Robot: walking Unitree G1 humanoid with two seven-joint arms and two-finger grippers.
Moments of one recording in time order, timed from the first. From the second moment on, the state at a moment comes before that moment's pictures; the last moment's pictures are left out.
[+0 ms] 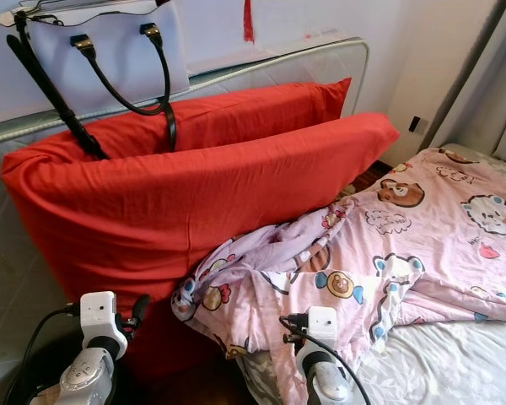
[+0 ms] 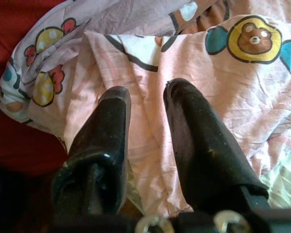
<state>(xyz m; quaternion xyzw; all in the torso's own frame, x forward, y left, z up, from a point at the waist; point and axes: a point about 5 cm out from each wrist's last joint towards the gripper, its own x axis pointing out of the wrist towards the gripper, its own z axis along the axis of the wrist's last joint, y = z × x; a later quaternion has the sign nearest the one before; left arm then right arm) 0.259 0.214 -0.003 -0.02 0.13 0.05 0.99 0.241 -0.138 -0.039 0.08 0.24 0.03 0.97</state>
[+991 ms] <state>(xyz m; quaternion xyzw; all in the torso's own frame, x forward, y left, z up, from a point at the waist) 0.256 0.212 -0.009 -0.01 0.14 0.04 0.99 0.241 -0.137 -0.039 0.08 0.24 0.03 0.97</state>
